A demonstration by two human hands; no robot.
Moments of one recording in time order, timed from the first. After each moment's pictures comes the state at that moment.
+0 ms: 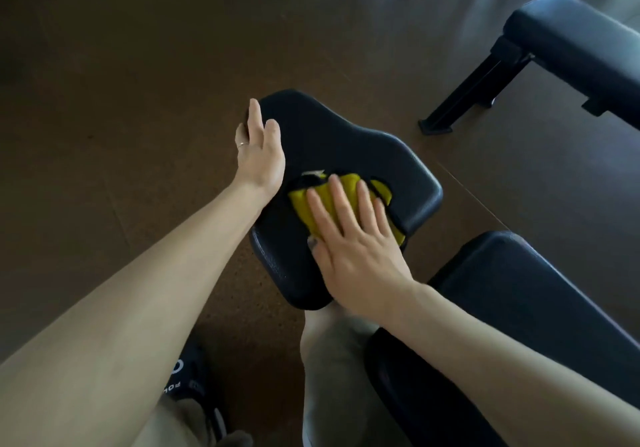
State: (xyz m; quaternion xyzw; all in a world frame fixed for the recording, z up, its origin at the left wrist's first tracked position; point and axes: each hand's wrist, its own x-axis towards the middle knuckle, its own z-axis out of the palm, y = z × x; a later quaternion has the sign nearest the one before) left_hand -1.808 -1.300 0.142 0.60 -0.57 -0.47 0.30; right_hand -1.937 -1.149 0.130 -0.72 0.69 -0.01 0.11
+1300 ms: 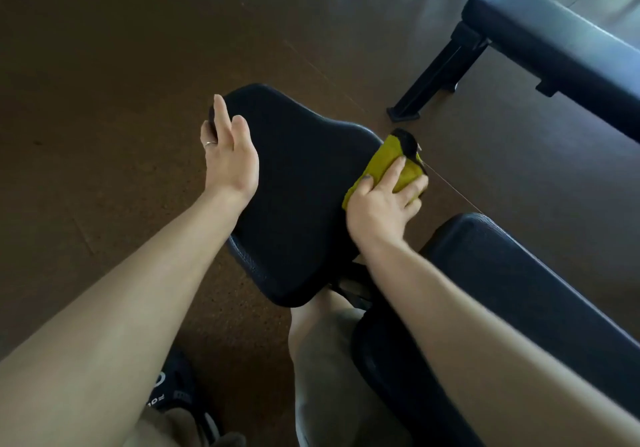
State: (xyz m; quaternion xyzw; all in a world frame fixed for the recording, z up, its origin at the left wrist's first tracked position) left_hand -1.814 -1.296 0.142 0.61 -0.57 -0.45 0.32; right_hand -1.966 -1.201 0.122 -0.25 0.90 -0.27 0.23
